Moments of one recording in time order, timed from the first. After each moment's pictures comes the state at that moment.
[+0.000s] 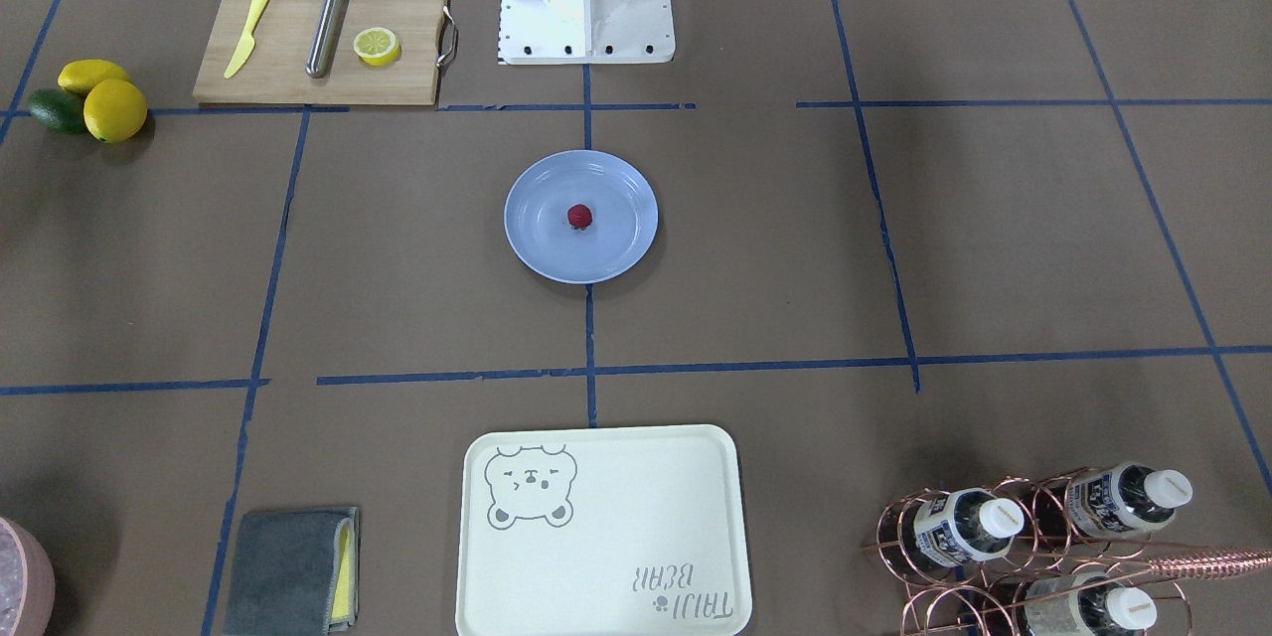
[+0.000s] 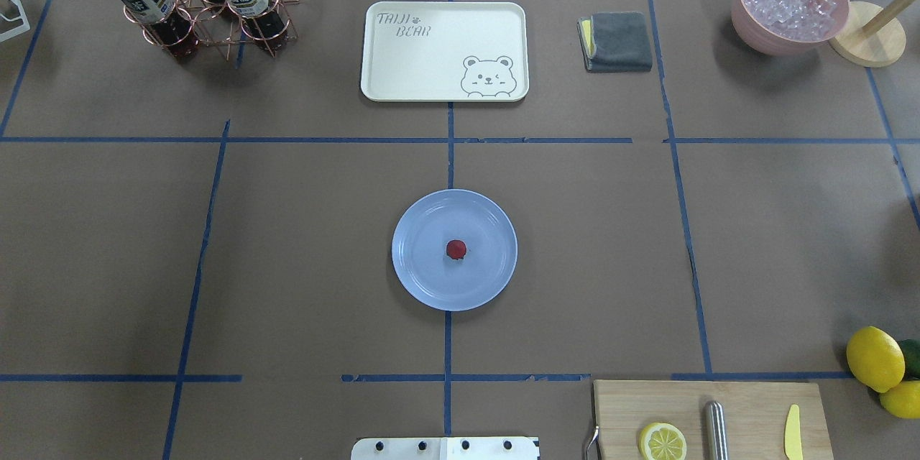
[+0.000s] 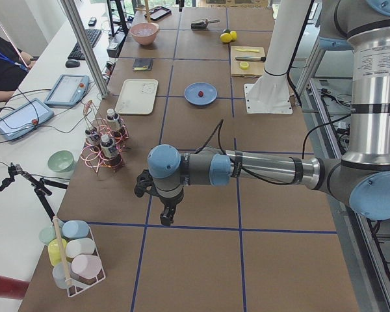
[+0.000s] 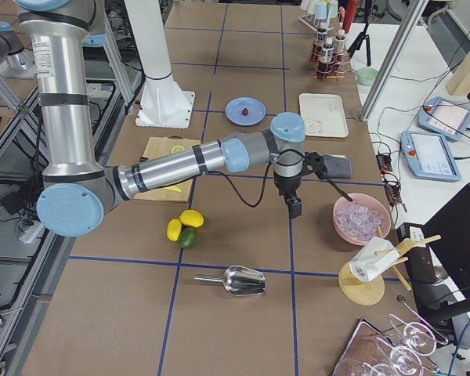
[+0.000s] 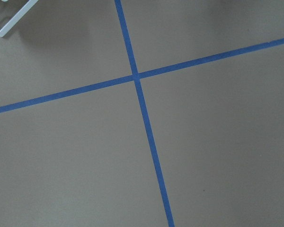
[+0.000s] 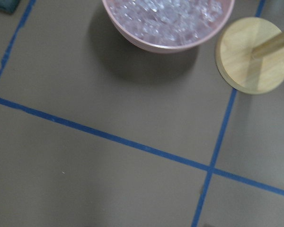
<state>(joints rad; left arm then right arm) -1.60 -1.50 -1.73 -1.48 -2.41 0.24 1.43 -1.56 1.83 -1.57 2.21 0.03</state>
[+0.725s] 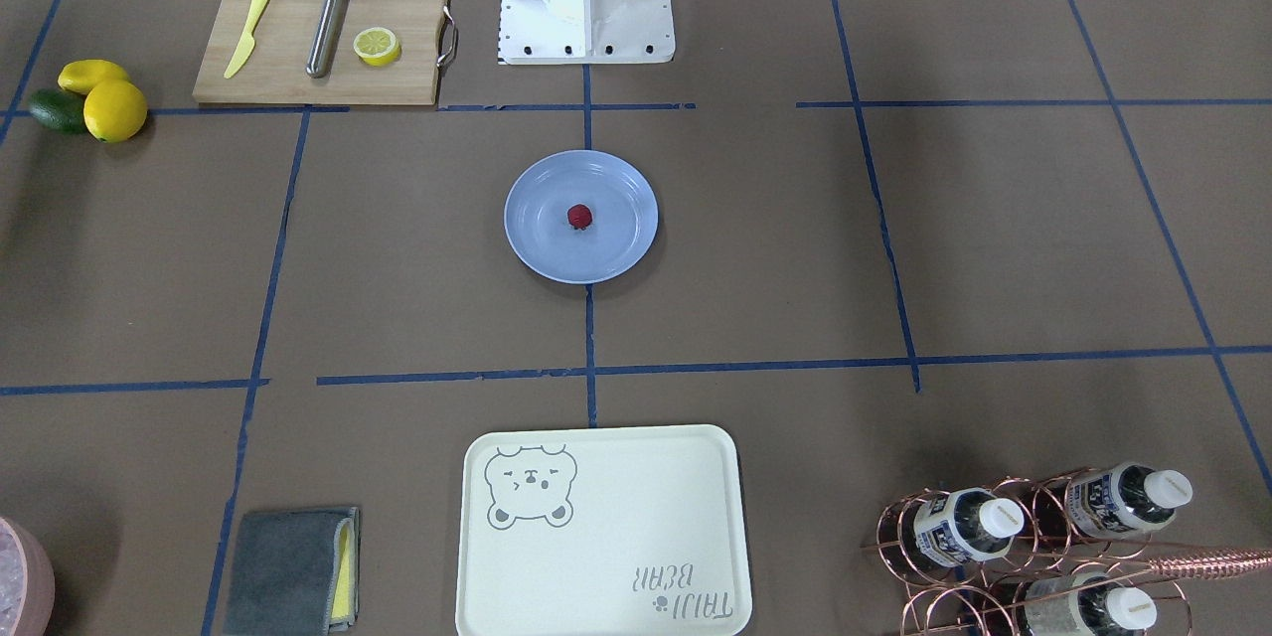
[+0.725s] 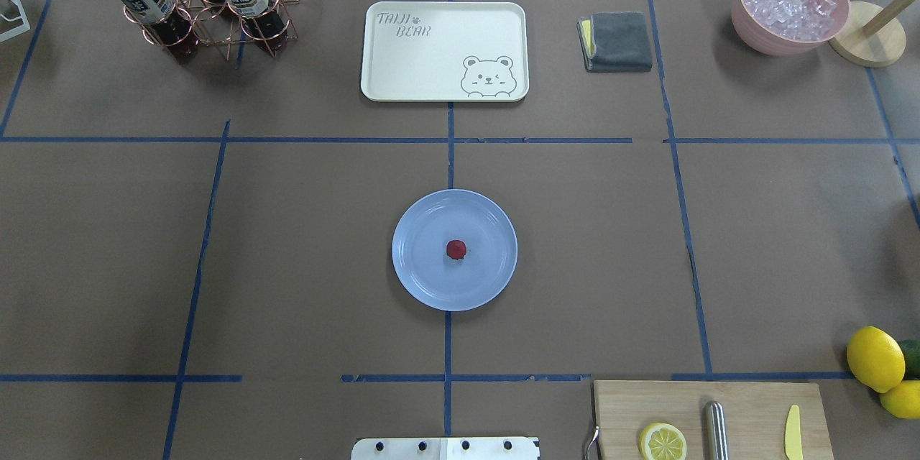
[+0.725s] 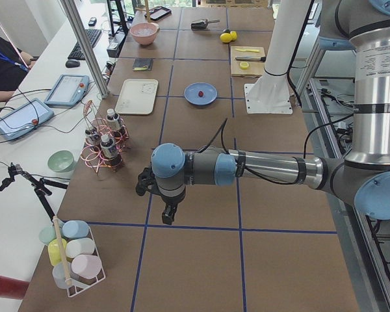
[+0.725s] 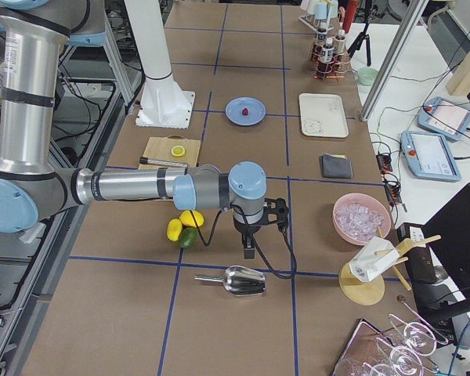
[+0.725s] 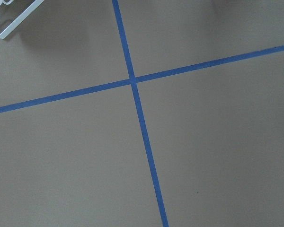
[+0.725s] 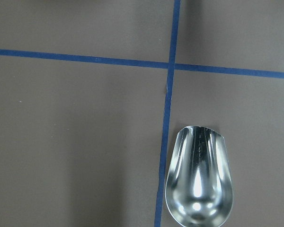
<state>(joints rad) -1.61 -1.49 -1.75 -1.48 -2.41 0.24 1.54 -1.75 1.83 -1.56 2.35 0.01</state>
